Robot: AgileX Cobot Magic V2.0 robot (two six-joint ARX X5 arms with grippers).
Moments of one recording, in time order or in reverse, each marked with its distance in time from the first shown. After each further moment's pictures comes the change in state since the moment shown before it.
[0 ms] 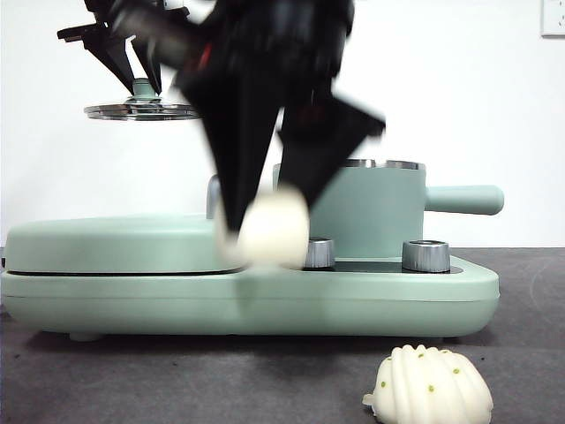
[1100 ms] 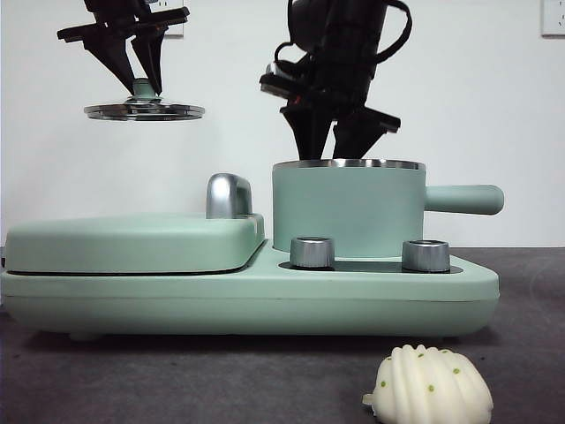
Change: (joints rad) left arm 0.001 0.000 0.000 0.000 0.000 0.000; right arm -0.419 0.396 0.680 -0.225 0.013 -0.236
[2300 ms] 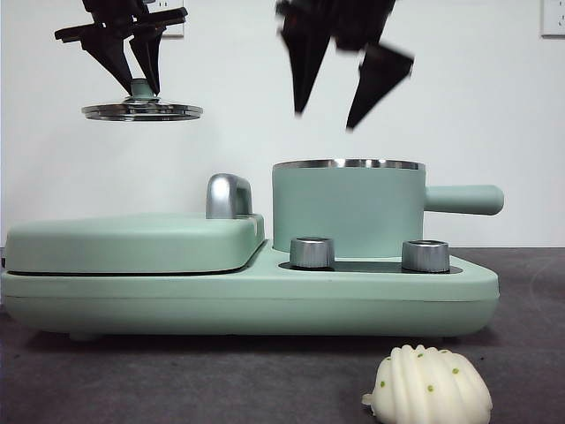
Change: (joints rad) left arm 0.006 0.000 0.000 0.000 0.000 -0.011; right arm -0.022 -0.142 0.065 -0.001 0.003 -0.008
